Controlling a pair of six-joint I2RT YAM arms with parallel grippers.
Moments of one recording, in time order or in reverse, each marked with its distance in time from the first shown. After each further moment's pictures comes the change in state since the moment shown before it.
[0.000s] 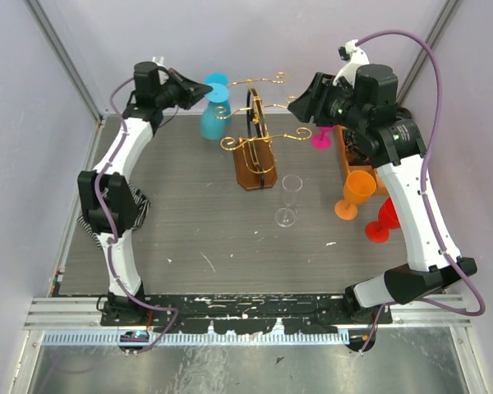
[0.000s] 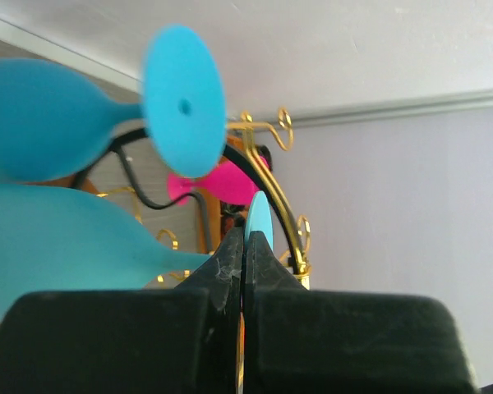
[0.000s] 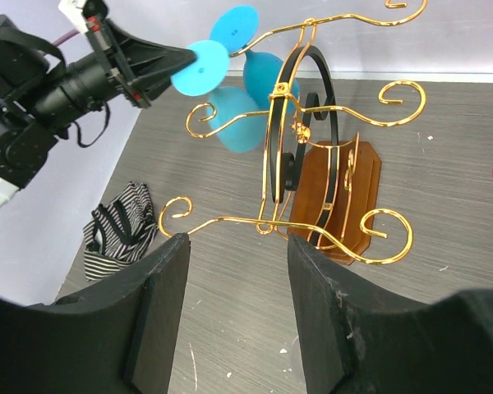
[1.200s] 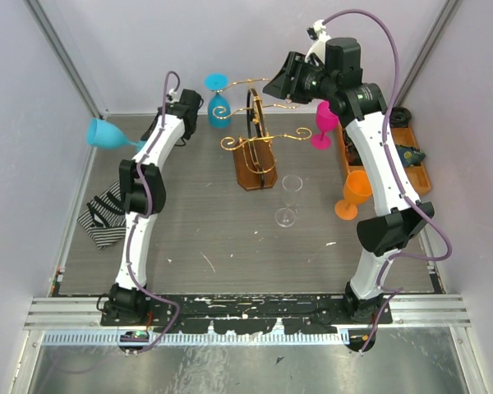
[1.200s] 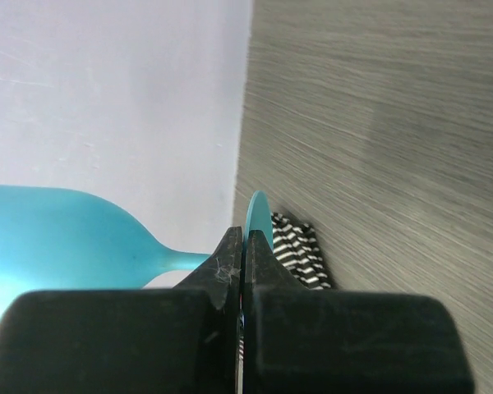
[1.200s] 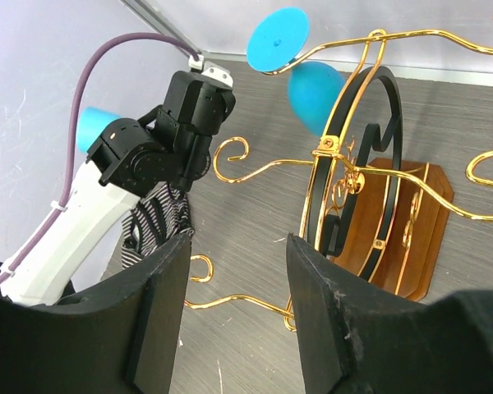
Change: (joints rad) left arm -0.070 0.423 0.455 -1.024 -1.556 1.184; right arm -0.002 0.395 0.349 -0.007 -0.181 0.056
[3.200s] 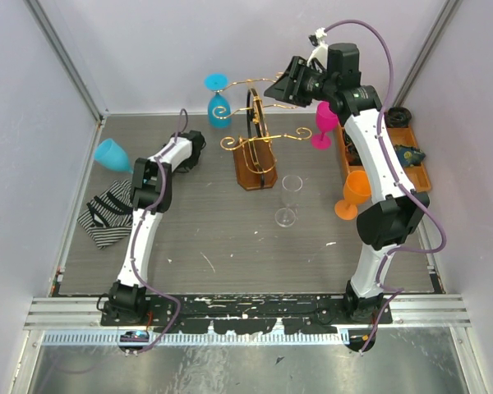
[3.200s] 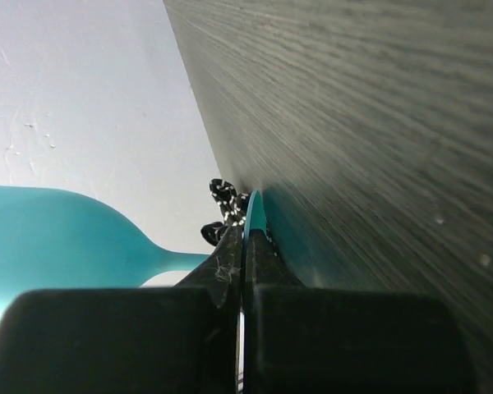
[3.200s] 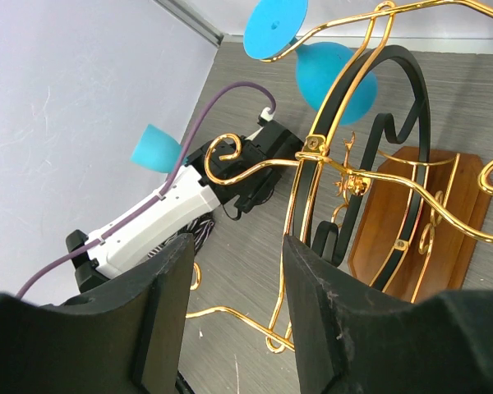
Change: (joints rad) left arm 0.009 0.190 -0.190 -0.063 -0.132 -0.031; right arm -0.066 0.049 -0.093 0.121 -0.164 0.070
